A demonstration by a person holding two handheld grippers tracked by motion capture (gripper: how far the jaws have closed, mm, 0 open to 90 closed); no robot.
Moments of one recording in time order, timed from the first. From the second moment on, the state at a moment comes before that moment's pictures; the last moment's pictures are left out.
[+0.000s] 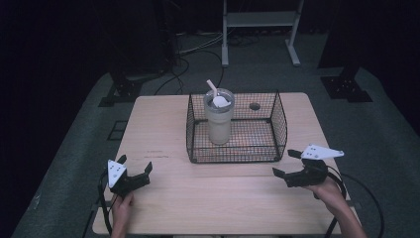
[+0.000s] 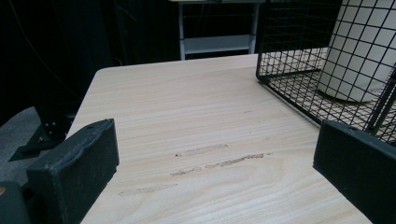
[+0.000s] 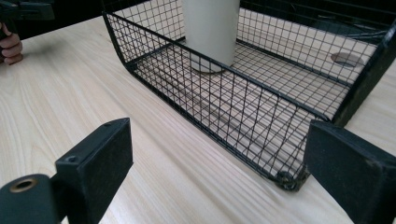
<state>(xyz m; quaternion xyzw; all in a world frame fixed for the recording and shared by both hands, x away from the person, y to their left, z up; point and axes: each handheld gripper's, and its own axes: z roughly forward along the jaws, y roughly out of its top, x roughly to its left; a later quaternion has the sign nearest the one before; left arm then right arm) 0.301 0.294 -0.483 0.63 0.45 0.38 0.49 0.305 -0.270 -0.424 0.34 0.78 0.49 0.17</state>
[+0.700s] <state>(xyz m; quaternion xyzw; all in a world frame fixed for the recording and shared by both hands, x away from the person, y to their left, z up) 0.301 0.293 -0.483 0.64 0.45 0.39 0.49 0.283 -0.278 -0.459 0.36 0.78 0.49 0.17</state>
